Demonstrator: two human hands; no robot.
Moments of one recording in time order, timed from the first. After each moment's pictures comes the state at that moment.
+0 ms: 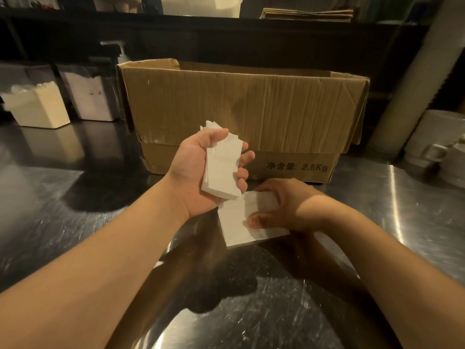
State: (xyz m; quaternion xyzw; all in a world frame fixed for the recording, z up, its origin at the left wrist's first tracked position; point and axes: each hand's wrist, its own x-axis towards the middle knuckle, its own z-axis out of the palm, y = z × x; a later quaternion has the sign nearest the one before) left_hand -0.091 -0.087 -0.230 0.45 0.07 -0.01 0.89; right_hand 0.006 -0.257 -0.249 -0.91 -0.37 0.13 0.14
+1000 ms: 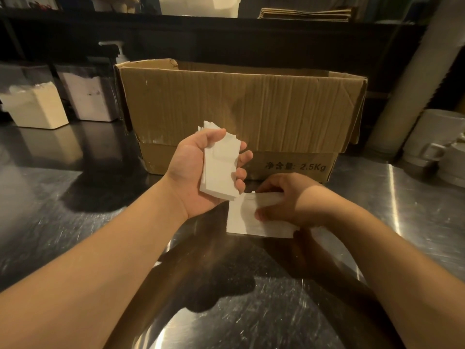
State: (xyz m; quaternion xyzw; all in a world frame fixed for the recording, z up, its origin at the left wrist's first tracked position) left_hand -0.089 -0.087 -0.231 0.46 0.07 0.00 0.89; right_hand 0.008 -0.264 -0.244 -0.91 -0.35 0.13 0.18
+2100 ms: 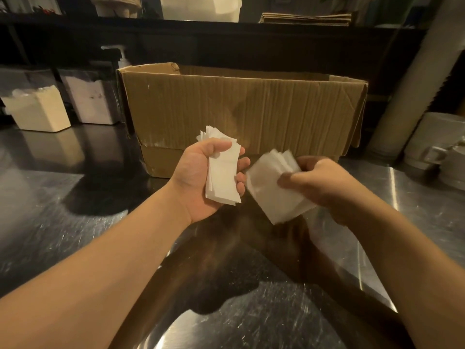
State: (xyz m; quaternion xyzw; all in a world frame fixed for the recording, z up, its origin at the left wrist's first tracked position) left_hand -0.089 -0.089 -0.235 0.45 0.10 0.03 0.88; right_hand 0.005 -0.281 -0.221 -0.85 -0.22 0.13 0.47
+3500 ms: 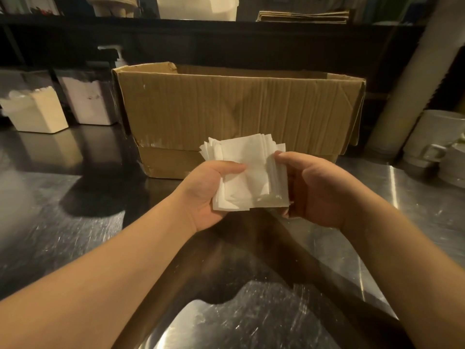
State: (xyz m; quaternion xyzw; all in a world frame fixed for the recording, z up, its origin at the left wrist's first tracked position) left_hand -0.083 -0.101 -0.247 0.50 0.10 0.06 0.86; right_hand -0.005 -0.276 -0.218 -0.67 -0.15 0.33 0.65
